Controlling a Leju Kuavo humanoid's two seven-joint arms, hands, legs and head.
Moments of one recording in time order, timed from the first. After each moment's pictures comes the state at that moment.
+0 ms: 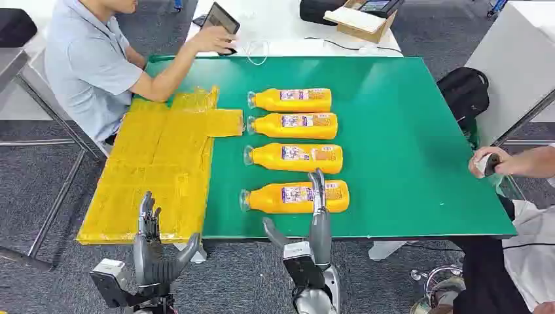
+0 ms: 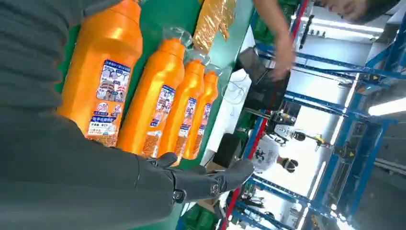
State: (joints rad) left arm 0.17 -0.24 -0.14 -1.49 -0.06 0.16 -0.70; right arm -0.02 0.23 0.34 -1.30 0.29 -0.69 -0.70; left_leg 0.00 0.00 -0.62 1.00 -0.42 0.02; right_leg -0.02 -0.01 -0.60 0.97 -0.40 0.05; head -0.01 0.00
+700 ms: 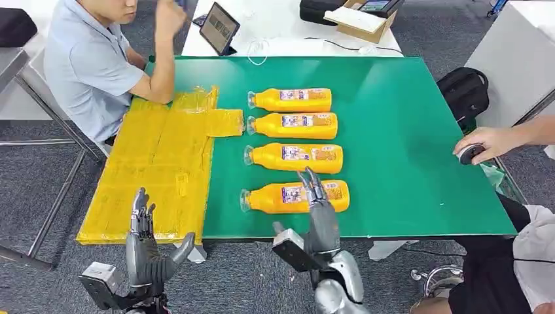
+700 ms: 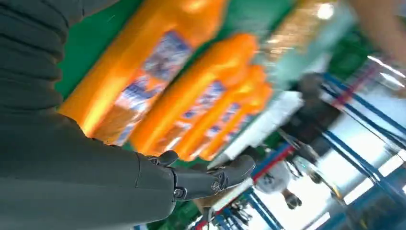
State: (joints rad) left arm 0.19 -0.25 -0.10 -1.55 -0.11 0.09 -0.70; right arm -0.09 0.12 0.24 -1.25 0.75 -0.49 -0.41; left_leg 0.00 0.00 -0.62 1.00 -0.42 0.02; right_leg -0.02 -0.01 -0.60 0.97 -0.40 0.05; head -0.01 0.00
